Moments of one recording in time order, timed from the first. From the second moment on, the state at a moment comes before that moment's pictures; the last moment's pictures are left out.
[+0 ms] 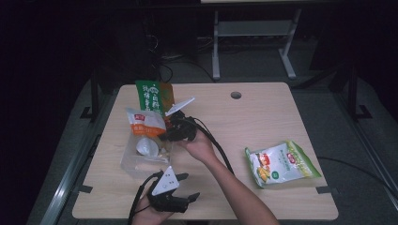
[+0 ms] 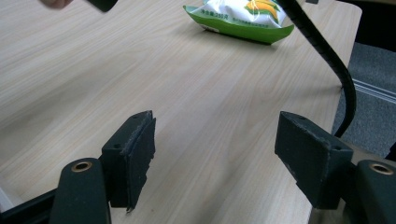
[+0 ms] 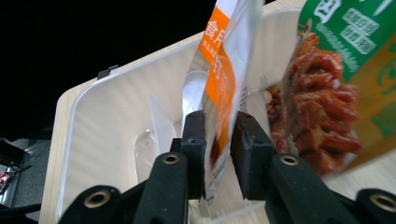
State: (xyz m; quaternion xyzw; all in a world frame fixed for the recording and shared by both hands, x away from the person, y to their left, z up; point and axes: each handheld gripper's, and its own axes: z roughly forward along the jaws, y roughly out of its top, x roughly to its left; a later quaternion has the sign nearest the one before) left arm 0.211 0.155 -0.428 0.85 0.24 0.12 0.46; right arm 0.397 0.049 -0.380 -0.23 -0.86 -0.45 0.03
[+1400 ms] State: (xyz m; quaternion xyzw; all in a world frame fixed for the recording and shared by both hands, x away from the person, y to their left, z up) left arm 0.223 0.158 -0.431 0.85 0.24 0.11 0.46; right arm 0.377 -0.077 -0.365 -0.28 -0.84 -0.46 0.01
